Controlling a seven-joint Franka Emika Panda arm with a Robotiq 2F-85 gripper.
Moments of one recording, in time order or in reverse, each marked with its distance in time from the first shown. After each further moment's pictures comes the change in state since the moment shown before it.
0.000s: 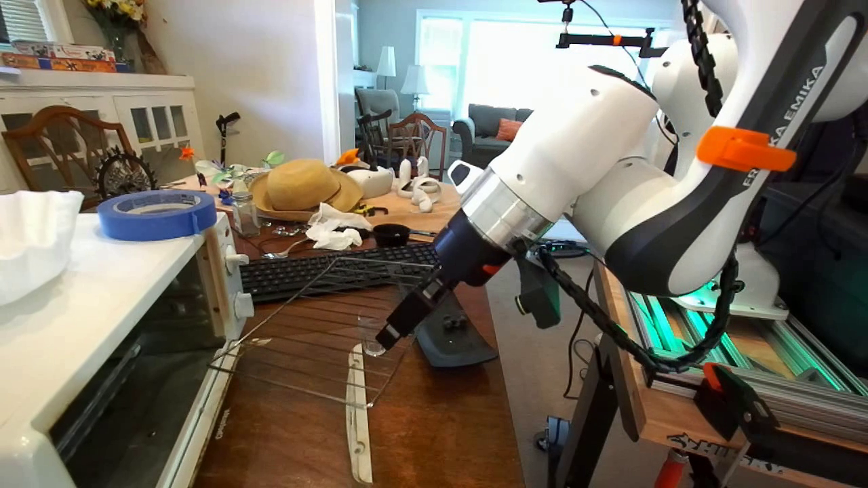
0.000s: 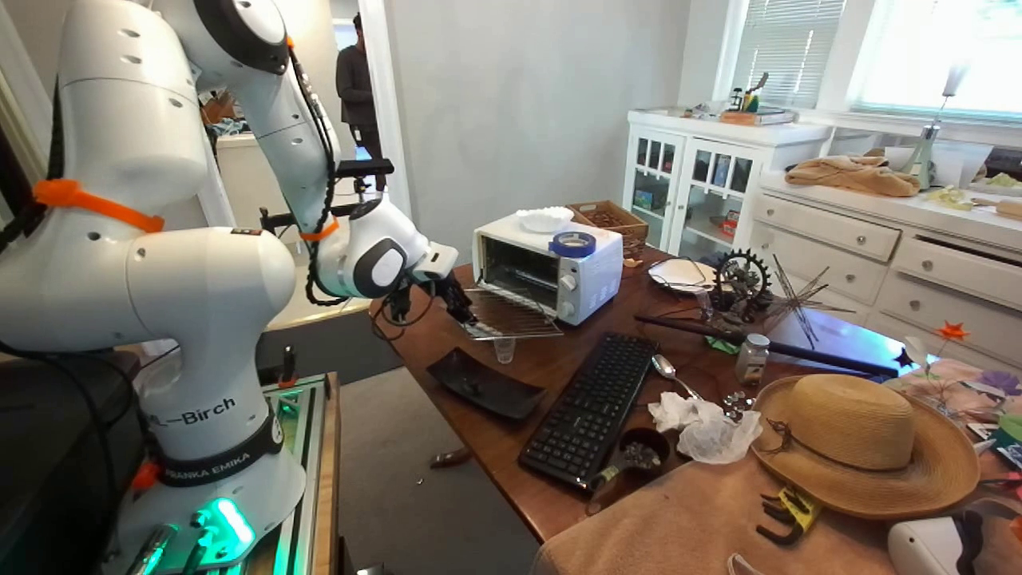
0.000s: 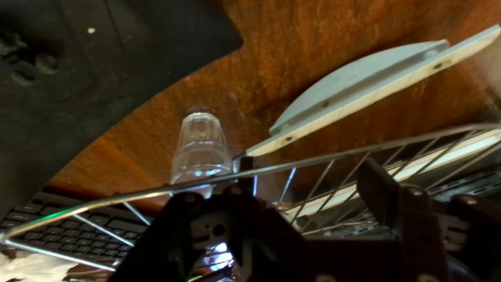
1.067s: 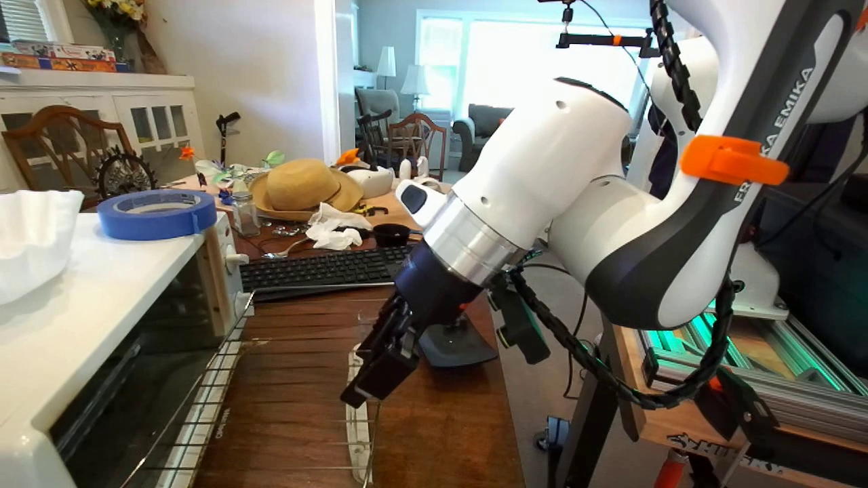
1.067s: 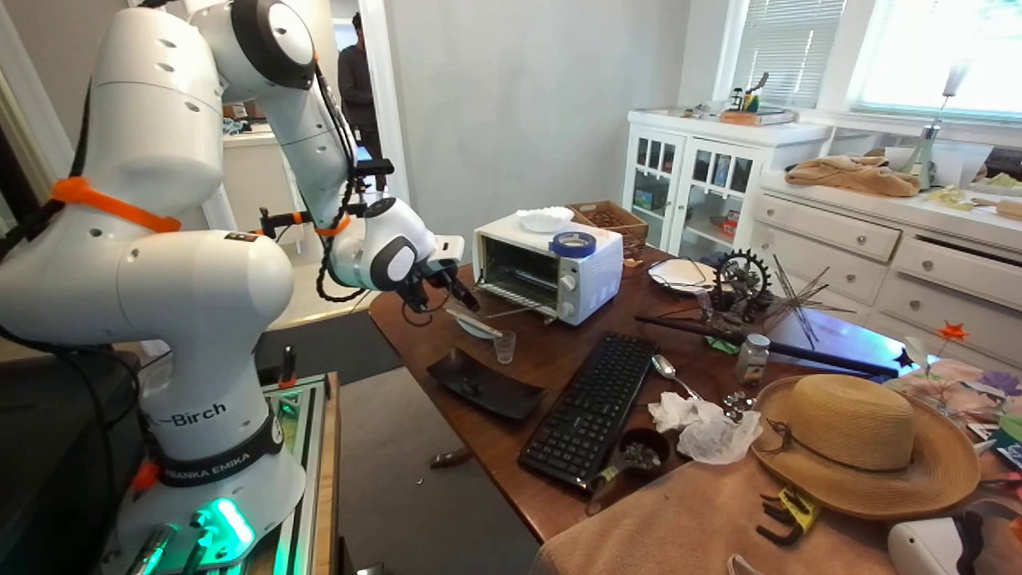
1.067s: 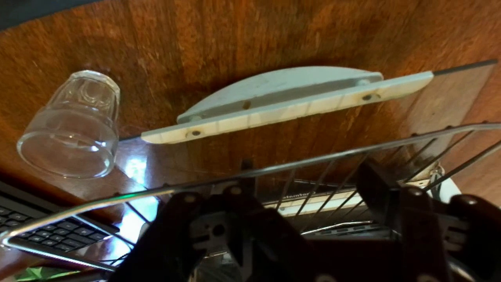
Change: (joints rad) arm -0.186 0.054 0.183 0.178 -0.025 -0.030 -0.342
